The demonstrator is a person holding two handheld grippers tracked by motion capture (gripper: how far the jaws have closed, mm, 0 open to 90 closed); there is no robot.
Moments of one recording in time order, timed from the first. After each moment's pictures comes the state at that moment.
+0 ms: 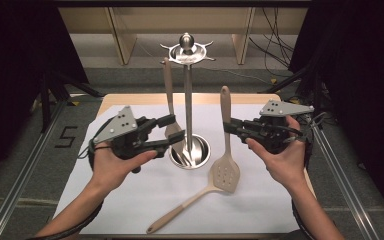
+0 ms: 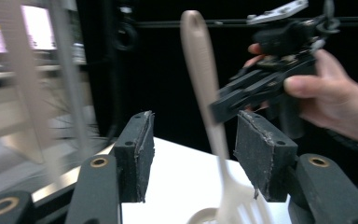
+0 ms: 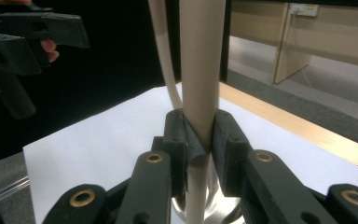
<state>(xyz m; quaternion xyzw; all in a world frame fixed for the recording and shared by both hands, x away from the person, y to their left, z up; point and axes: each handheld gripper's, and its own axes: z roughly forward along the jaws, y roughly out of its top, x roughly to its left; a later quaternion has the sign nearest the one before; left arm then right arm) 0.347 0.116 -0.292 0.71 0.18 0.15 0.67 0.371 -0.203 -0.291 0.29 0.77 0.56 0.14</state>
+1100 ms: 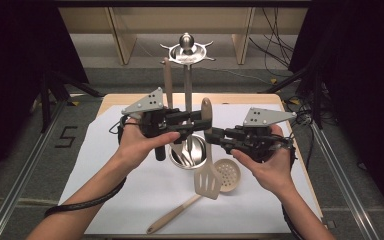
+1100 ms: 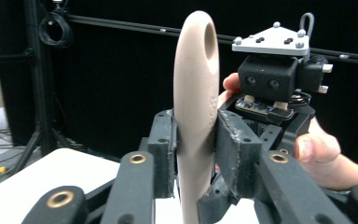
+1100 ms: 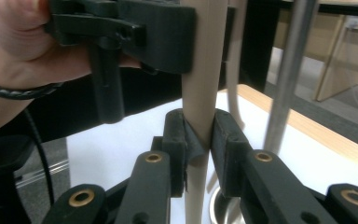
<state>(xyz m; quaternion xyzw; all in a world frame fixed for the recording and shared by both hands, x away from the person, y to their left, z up) 0.387 0.080 -0.284 0.70 0.13 0.04 0.70 0.357 -0.171 -0.294 0.21 0.78 0.58 0.10</state>
